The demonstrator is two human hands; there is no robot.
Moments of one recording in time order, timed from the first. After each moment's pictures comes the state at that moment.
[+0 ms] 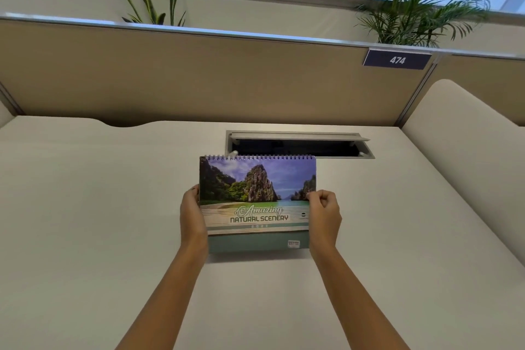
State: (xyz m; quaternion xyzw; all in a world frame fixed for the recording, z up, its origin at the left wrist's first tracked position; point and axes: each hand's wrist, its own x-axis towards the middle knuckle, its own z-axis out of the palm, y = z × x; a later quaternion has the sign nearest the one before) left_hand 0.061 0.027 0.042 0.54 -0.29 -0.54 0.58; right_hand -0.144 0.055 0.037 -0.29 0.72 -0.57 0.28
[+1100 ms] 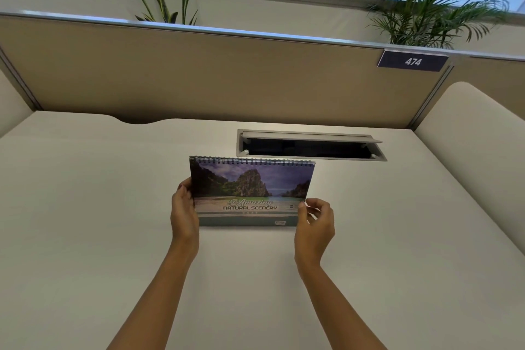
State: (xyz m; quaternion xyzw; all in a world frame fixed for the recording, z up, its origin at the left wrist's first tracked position) left_hand 0.102 0.014 0.021 0.42 -0.29 -0.53 0.67; right_hand -0.100 0.055 0.006 -0.33 0.69 -0.62 0.15
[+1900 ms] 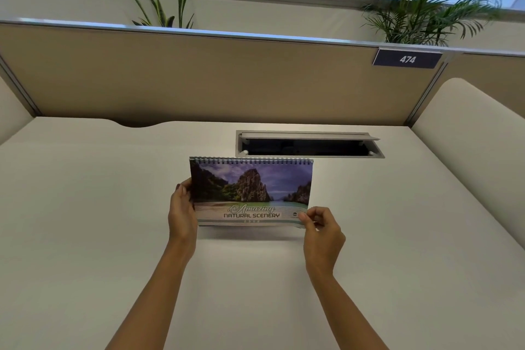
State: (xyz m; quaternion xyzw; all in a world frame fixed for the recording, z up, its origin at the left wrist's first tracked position) left_hand 0.110 0.018 0.027 0.42 -0.32 -0.55 0.65; right_hand -0.113 0.083 0.010 -0.36 0.70 -0.59 0.17
